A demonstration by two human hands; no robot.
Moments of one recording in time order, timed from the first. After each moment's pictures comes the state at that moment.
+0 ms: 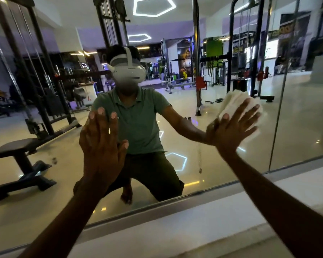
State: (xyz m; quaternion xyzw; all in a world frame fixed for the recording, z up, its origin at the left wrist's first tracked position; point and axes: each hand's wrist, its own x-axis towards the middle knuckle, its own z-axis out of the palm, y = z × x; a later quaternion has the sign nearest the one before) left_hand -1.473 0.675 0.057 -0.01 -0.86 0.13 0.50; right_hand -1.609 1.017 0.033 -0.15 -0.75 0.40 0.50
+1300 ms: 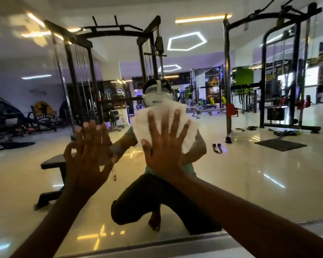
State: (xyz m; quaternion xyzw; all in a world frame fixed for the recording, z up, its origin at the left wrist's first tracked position) left_hand -1.408 0.510 0.115 0.02 -0.85 0.13 0.51; right_hand -1.517 0.729 0.120 0.20 -0.78 0.18 0.56
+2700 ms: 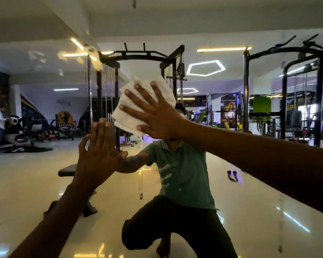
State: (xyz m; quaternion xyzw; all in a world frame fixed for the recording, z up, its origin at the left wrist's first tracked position) left_hand -1.408 0.440 0.171 0.07 -0.84 0.18 0.50; right_hand -1.511 0.663 0.310 0.48 -0.62 -0.19 0.59
